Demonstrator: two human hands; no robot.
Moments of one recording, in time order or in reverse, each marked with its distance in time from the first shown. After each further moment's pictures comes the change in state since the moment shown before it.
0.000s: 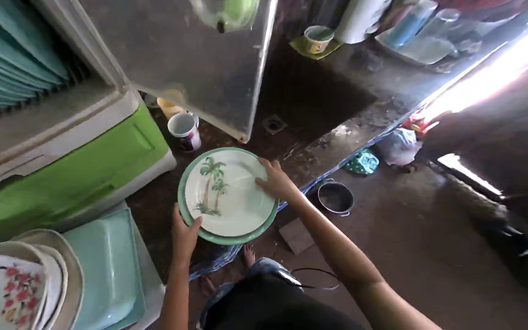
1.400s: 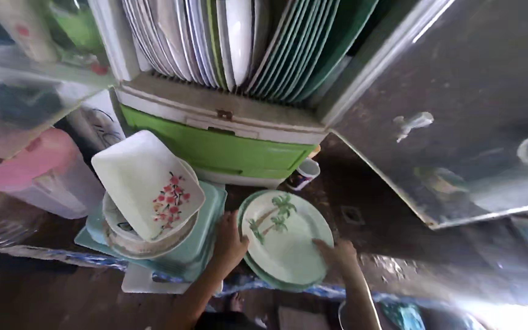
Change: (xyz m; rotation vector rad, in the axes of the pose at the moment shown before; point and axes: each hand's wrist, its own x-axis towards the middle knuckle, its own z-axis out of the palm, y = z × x) left_hand -0.024 -0.031 -0.106 0.164 0.085 0.081; right_hand -0.021 -0.072 0.056 -0.206 0.123 0.039
